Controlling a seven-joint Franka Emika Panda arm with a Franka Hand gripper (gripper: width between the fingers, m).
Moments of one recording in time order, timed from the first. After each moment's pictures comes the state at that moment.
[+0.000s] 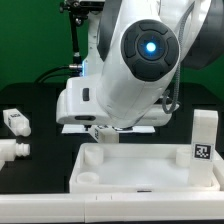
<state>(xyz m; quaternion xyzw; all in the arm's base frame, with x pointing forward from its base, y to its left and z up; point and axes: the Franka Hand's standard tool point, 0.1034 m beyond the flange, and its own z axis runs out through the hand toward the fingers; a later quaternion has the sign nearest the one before) 0.443 -0.022 0.034 0.90 0.03 -0.43 0.06</state>
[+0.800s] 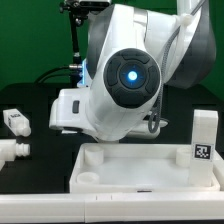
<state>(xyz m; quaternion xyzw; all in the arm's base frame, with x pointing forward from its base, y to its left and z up) 0.428 -0.035 0.013 0.89 -0.01 -0.45 0.07</state>
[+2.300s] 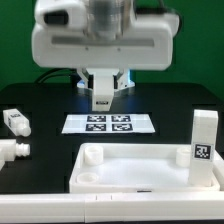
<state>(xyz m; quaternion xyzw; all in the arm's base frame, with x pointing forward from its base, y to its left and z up) 0.541 -0.034 0.145 0.99 -0.03 -0.17 0.00</state>
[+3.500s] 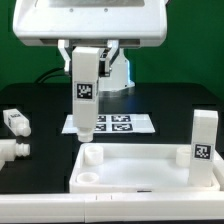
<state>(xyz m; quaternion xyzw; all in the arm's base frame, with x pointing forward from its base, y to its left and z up) 0.605 -0.063 0.176 0.96 -0.08 0.27 0.04</state>
